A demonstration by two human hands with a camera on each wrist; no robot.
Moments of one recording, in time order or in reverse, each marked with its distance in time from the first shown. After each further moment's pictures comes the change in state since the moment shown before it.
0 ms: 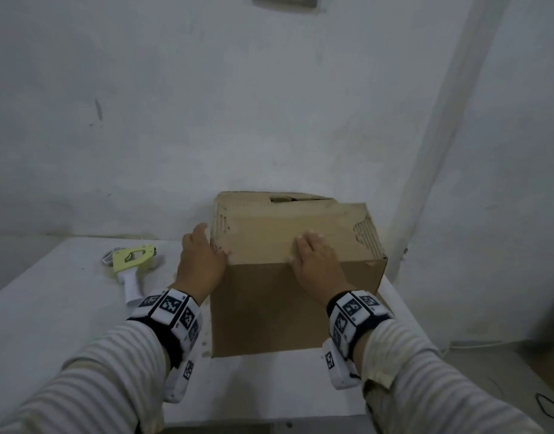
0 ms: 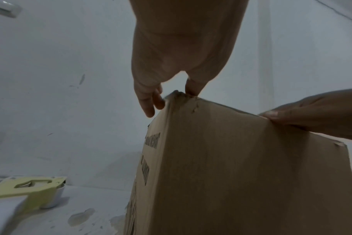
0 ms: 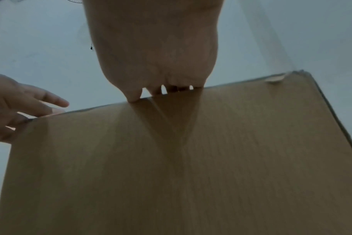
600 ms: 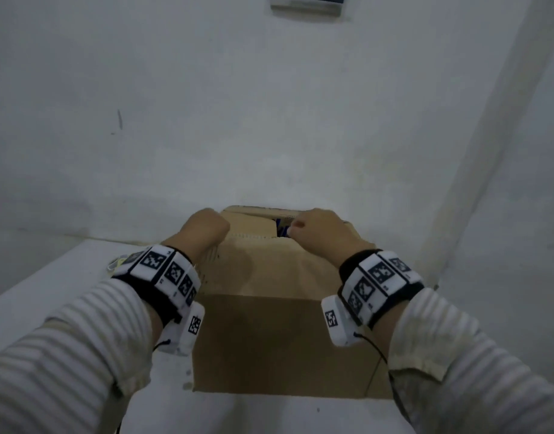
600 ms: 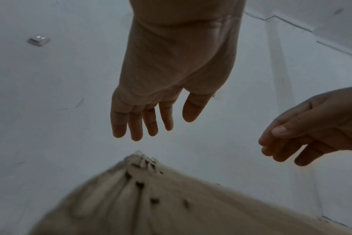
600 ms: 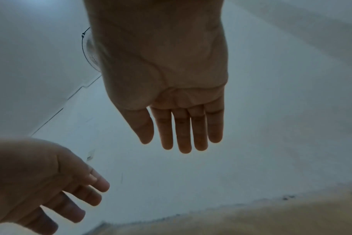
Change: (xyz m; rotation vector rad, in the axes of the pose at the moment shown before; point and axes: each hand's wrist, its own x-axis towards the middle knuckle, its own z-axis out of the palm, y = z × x) left_hand 0.086 0.072 -0.002 0.112 -0.077 -0.154; right_hand 0.097 0.007 -0.088 0.118 -0.111 -0.133
